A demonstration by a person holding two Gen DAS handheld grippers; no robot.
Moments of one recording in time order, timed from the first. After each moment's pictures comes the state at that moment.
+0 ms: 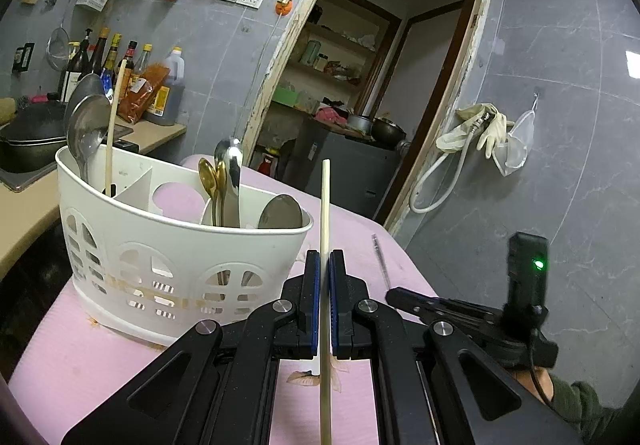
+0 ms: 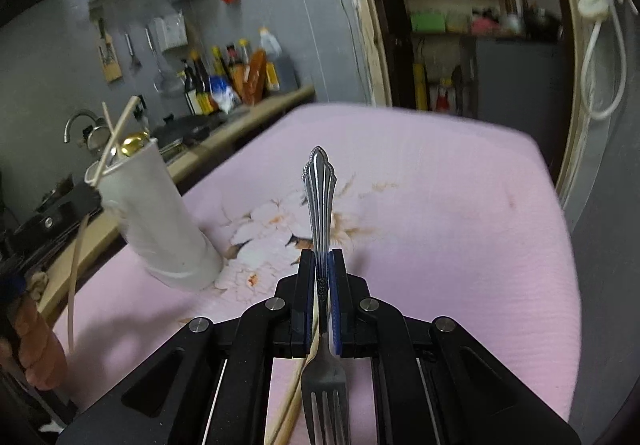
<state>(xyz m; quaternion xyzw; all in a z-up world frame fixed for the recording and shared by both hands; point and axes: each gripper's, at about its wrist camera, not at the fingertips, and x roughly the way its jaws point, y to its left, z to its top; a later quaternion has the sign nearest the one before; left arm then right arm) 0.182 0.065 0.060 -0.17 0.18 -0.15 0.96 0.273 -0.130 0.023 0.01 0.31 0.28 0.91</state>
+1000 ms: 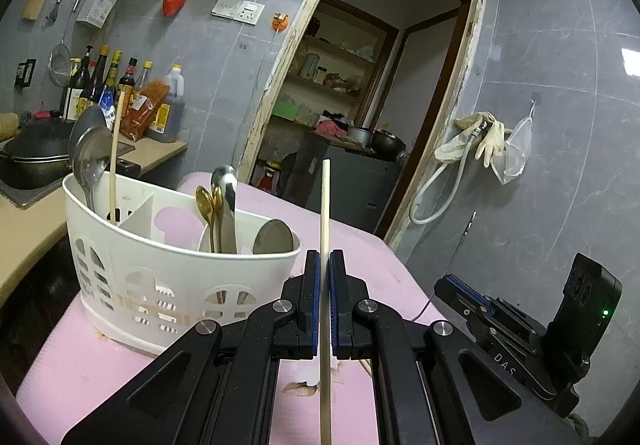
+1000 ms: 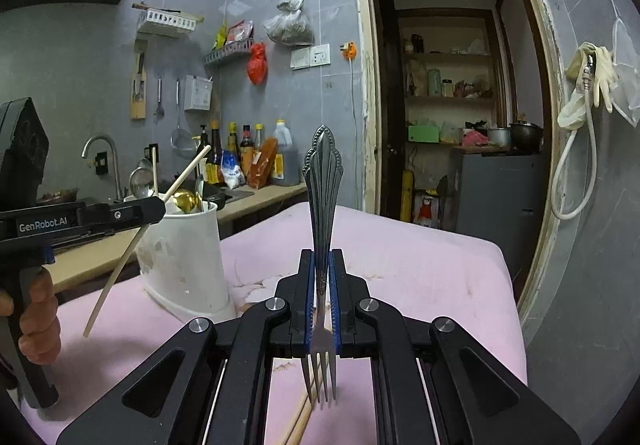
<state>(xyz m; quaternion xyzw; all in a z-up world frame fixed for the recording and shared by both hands) 0.175 0.058 0.074 -0.16 0.16 -0.14 0.96 0.204 -0.133 0.049 -0.02 0.12 0.26 0.96</state>
